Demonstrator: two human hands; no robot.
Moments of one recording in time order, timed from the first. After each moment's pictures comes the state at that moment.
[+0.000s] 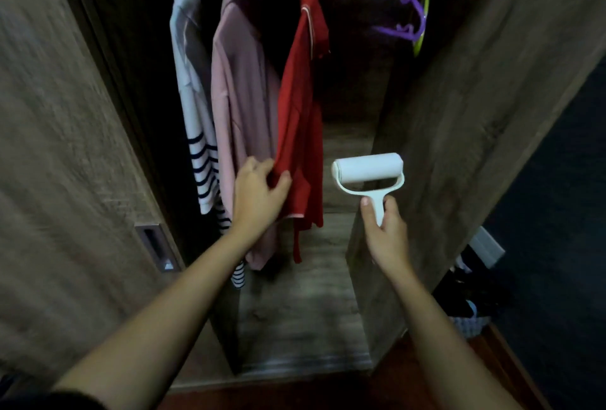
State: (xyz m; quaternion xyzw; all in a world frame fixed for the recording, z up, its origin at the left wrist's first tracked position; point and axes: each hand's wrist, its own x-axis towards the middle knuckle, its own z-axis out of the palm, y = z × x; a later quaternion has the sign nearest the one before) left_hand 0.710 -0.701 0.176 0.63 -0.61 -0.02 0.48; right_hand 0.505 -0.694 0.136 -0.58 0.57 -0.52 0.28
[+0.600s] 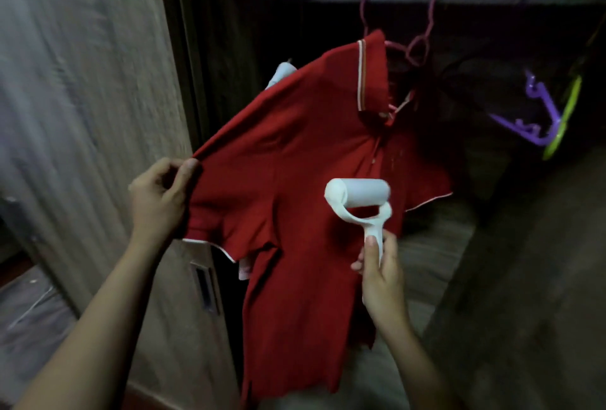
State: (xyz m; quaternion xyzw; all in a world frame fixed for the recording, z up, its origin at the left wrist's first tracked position) left_hand 0.857 -0.668 0.246 0.64 -0.39 0.13 0.65; right_hand 0.589 -0.782 0.165 -0.67 0.38 -0.50 0.39
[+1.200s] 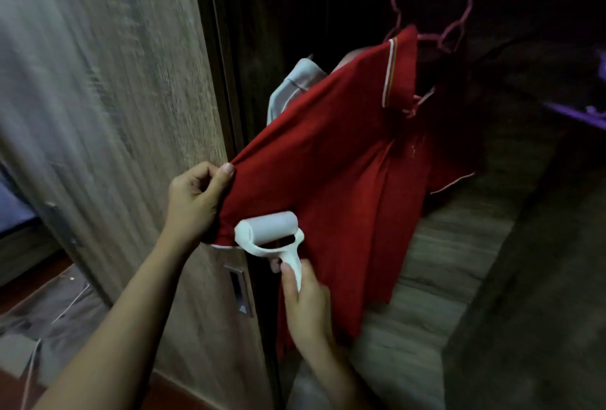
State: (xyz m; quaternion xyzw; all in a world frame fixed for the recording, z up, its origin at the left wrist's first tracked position) left_hand 0.875 -0.669 0.245 0.61 -0.44 0.03 0.66; right_hand 0.700 -0.704 0.134 -0.76 0.37 -0.37 0.39
